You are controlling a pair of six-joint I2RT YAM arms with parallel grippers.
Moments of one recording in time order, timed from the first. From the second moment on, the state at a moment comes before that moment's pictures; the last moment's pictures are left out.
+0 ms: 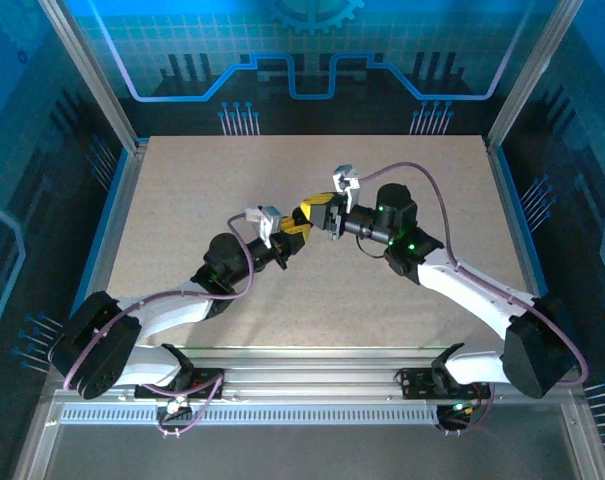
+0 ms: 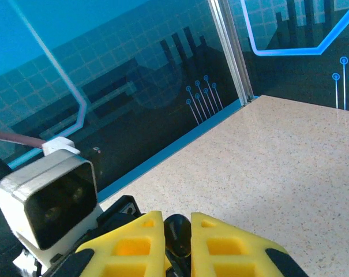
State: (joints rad) left arm -0.61 1.32 0.49 0.90 0.27 -0.25; right arm 0.59 1.32 0.90 0.33 -0.50 0.35
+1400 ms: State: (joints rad) left arm -0.63 1.34 0.44 1.11 0.34 -0.25; right arm 0.55 1.25 0.77 0.54 -0.57 0.39
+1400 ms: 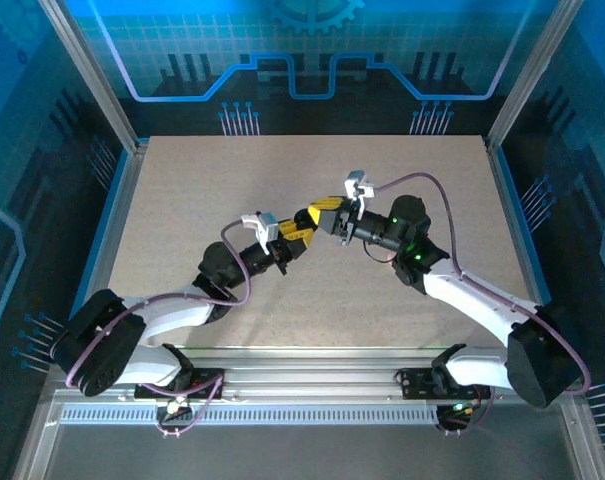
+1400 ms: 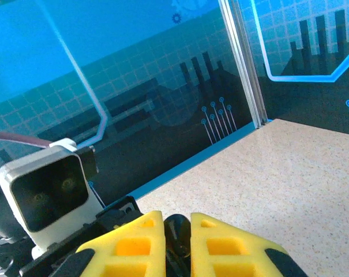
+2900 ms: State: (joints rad) left arm -0.63 1.35 0.43 1.17 0.34 -0.25; right arm 0.55 1.25 0.75 0.55 -0.67 0.38
